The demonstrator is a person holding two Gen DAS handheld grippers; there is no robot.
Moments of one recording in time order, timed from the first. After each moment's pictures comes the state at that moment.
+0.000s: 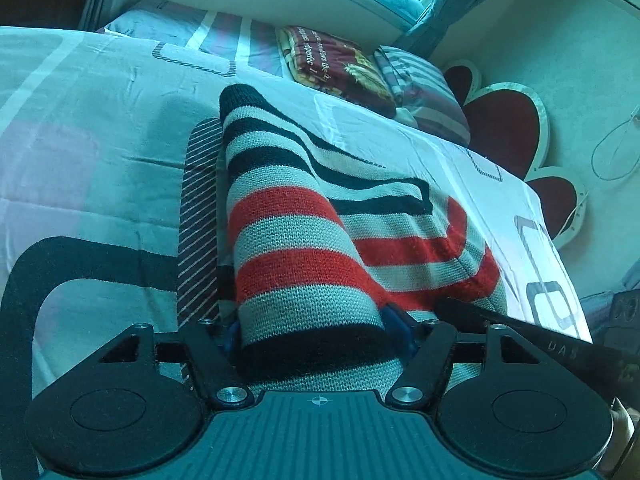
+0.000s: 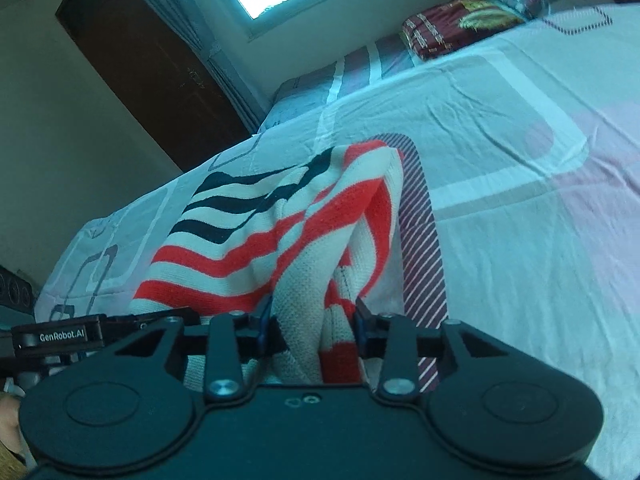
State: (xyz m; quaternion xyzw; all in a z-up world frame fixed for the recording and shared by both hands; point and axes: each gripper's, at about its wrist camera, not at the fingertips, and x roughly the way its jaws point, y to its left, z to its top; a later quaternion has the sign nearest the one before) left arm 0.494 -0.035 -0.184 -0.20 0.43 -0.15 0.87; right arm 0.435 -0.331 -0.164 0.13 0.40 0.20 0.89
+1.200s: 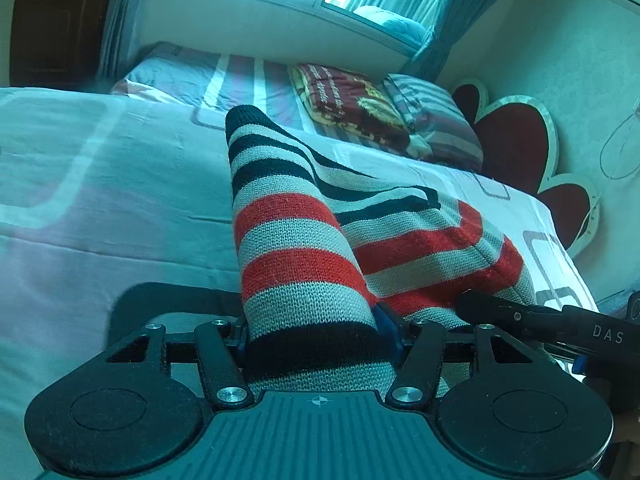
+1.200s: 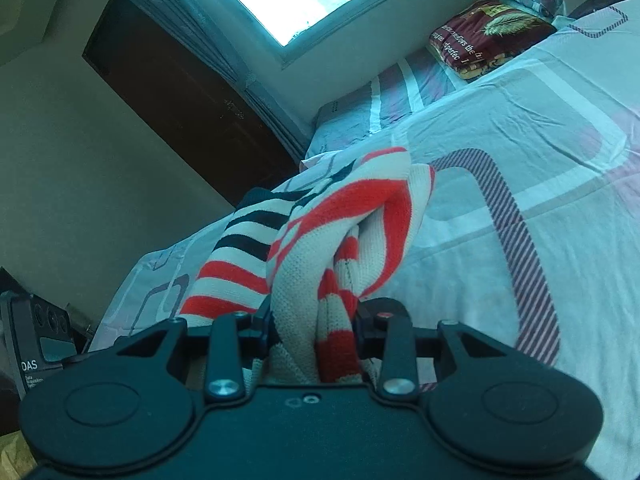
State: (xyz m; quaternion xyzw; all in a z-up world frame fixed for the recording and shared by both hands) left arm 0.453 0.012 -0.129 -0.16 0.39 -0.11 0.90; right arm 0.414 -0.291 -0.131 0.24 0.37 0.25 0.86
